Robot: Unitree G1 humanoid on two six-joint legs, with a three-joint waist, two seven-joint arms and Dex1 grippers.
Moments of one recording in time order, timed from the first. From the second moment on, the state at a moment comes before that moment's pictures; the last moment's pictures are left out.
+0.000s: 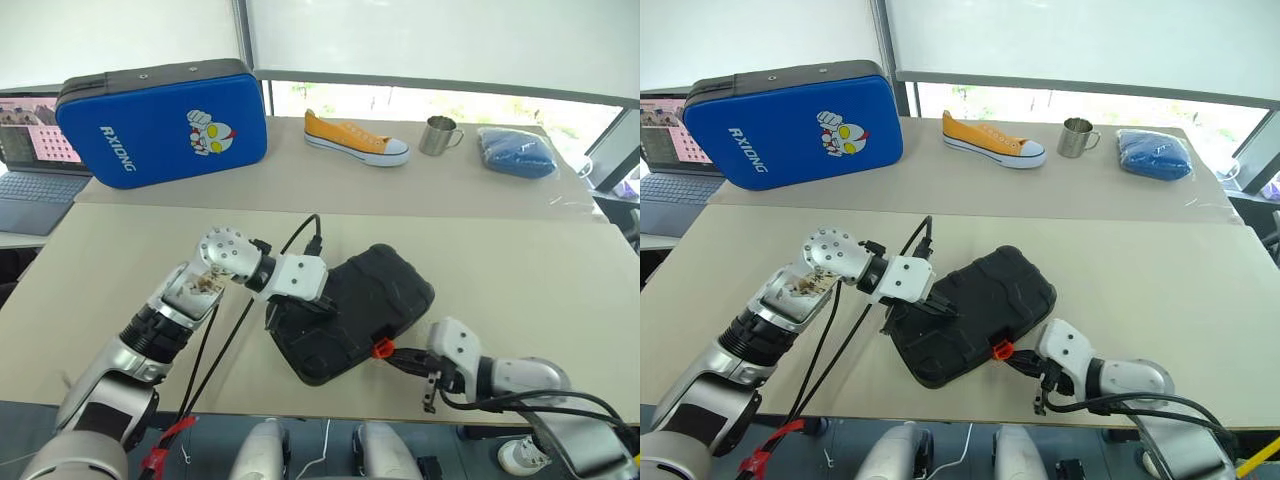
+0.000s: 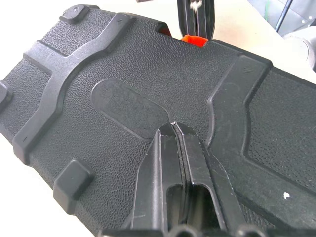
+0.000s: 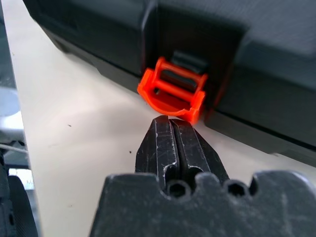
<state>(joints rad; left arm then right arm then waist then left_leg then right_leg) -0.71 0.59 -0.45 -0.01 -0.10 0.13 -1.39 0.23 -0.70 0.01 -0.61 0.31 0.49 0.82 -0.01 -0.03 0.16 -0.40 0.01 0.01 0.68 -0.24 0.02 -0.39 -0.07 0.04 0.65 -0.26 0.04</state>
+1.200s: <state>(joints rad) -0.77 0.55 -0.46 0.11 -0.08 0.02 -1.44 0.35 -0.52 -0.01 -0.70 0.44 0.59 0.60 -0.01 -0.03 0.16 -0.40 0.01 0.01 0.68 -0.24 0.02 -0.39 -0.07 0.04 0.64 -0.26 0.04</state>
